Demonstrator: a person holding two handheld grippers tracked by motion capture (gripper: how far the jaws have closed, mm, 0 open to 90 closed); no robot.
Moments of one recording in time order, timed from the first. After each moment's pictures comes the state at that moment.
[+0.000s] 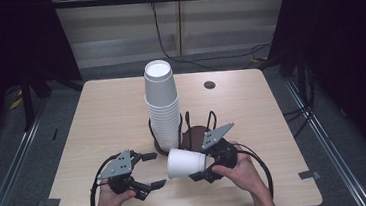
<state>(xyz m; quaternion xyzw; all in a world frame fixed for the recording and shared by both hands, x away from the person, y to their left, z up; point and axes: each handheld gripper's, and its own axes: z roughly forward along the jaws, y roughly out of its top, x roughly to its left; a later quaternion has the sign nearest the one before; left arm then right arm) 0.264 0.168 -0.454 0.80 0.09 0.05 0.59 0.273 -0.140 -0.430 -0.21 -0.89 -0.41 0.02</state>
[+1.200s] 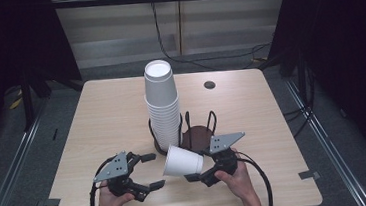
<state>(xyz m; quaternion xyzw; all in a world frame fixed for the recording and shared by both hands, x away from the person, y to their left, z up) 0.261 0.173 -0.458 0.78 0.10 0.04 0.62 0.263 -0.145 -0.455 -0.19 -0.81 -0.55 0.00</state>
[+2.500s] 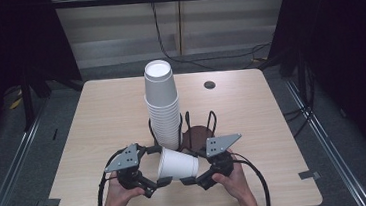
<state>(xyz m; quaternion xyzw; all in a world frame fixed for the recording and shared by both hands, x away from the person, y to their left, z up) 0.276 0.147 -0.453 0.78 0.09 0.03 0.62 0.261 -0.132 -0.452 -0.15 -0.81 -0.56 0.01</state>
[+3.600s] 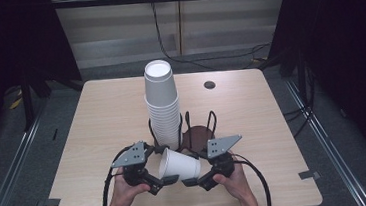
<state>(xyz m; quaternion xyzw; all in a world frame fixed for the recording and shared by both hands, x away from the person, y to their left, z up) 0.280 0.134 -0.448 0.78 0.08 0.00 0.63 0.261 -0.137 -0.460 -0.15 -0.81 -0.57 0.01</state>
